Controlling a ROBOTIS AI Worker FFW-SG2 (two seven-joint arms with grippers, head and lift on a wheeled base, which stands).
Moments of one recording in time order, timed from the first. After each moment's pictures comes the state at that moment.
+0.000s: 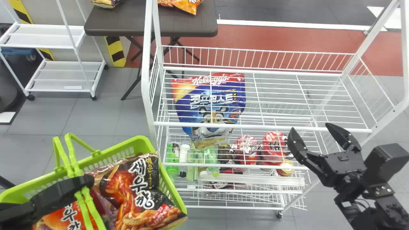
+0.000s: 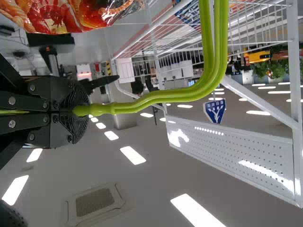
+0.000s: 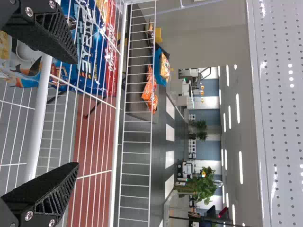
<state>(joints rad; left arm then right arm) 0.32 0.17 0.61 -1.91 0.49 1.56 -1.57 0.48 -0.03 -0.22 -1.92 -0.10 0.01 0.38</state>
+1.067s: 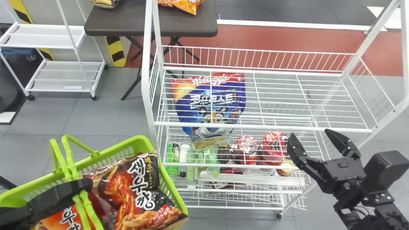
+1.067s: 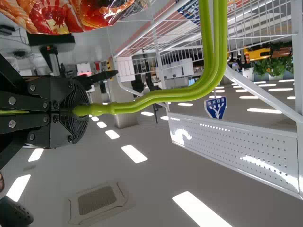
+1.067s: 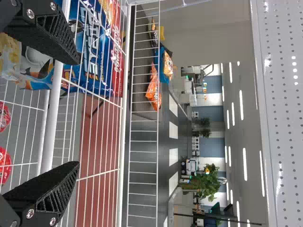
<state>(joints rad) 0.34 0.16 0.62 -1.94 0.50 1.56 -1.57 0.51 -0.02 -0.22 -1.93 -0.10 0.02 0.36</state>
